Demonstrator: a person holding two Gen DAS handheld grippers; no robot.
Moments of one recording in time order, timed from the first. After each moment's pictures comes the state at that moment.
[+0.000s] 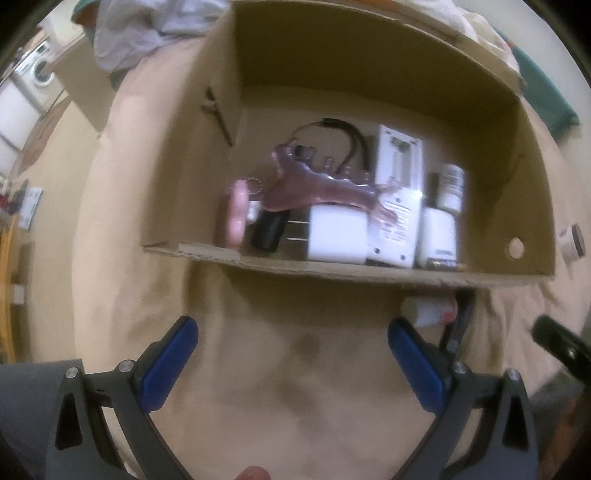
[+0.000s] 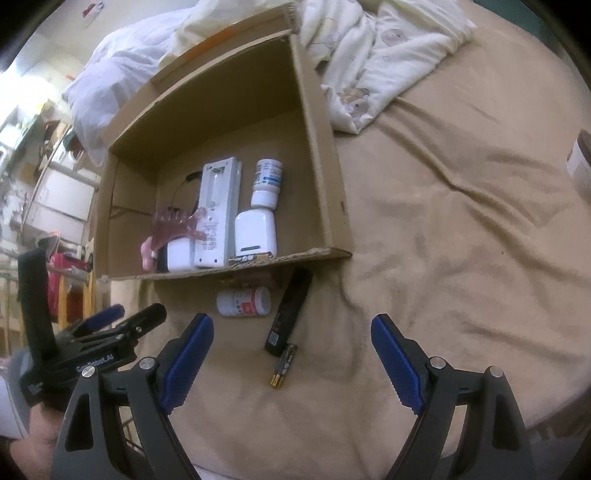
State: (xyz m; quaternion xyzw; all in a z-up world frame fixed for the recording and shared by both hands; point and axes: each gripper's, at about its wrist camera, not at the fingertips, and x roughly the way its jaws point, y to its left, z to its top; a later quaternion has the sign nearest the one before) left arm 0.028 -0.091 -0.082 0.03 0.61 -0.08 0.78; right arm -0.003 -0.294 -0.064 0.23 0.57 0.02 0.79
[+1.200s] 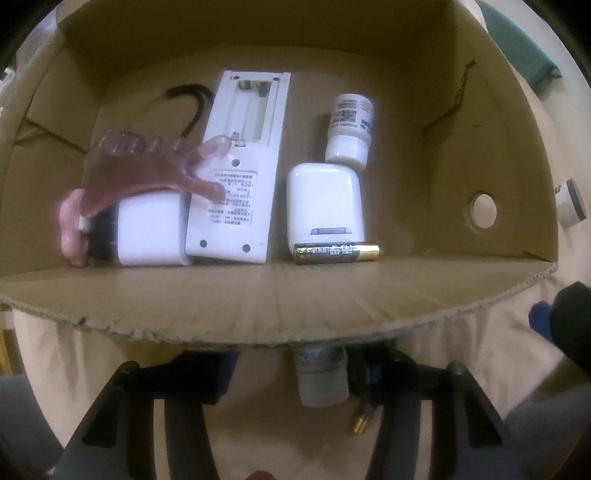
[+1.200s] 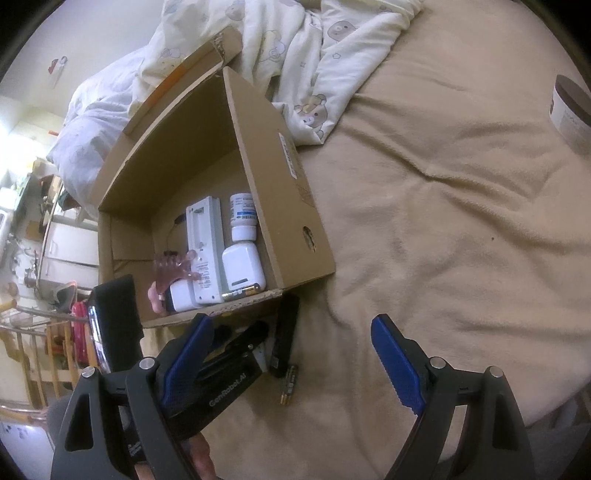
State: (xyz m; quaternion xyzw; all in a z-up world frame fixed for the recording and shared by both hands) left arm 0.015 -0.204 -0.126 0.07 0.64 -0.13 0.75; right arm 0.003 -0.330 -0.070 0.32 0.55 0.00 0.77
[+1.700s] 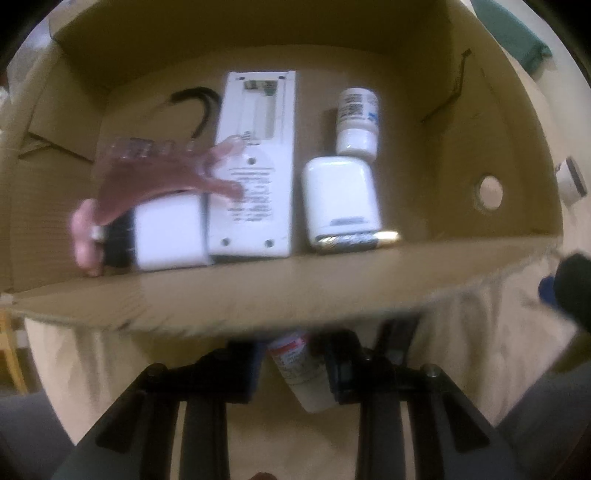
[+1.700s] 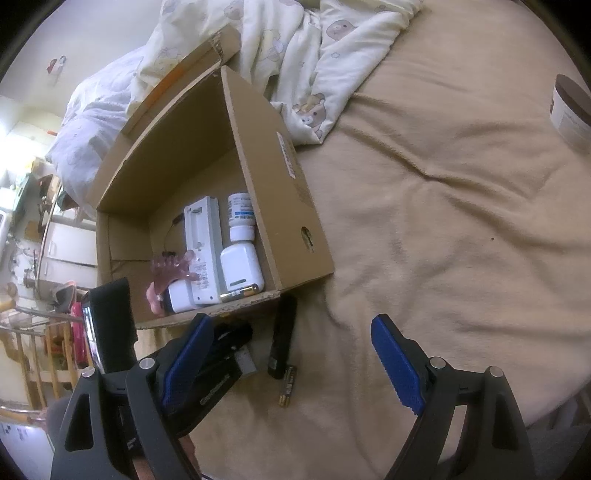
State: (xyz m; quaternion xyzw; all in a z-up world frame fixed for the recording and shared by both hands) left arm 0.021 -0.189 -0.123 0.12 0.63 -0.14 0.75; right arm 0.005 -0.329 -0.070 0.32 0.55 0.00 0.77
